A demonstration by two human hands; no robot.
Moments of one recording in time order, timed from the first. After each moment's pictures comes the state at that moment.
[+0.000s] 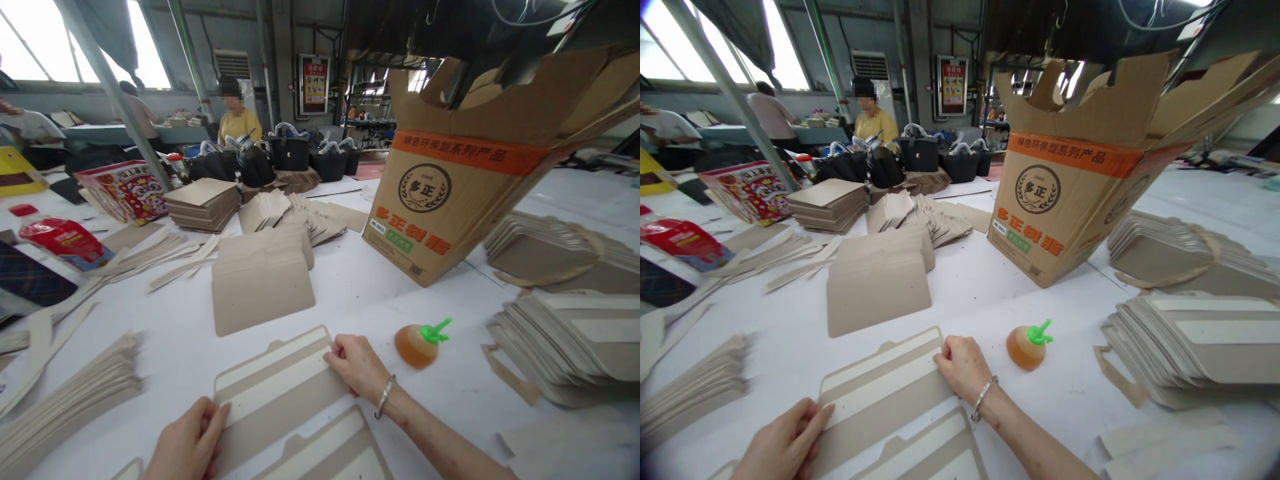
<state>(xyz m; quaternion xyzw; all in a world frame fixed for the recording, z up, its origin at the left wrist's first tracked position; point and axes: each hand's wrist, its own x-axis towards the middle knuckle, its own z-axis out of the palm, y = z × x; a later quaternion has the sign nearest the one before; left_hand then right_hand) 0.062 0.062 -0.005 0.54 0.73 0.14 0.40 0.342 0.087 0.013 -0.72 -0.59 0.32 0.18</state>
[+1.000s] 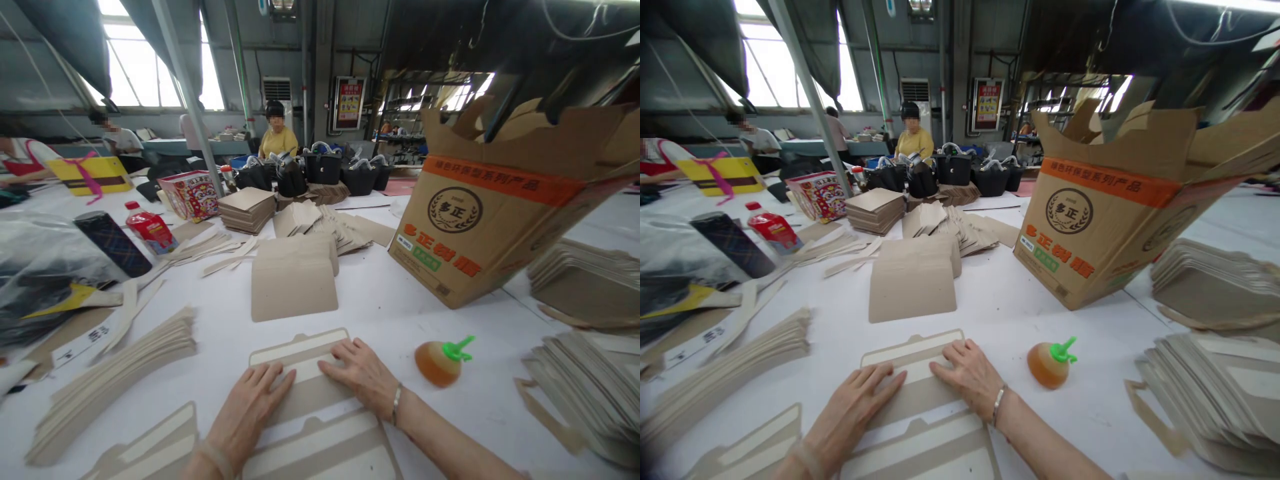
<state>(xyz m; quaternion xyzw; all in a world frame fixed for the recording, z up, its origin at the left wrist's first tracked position) 0.078 0.059 0.009 0.90 0.43 -0.04 0.00 0.339 0.083 0.004 -0.39 -0.91 0.07 0.09</state>
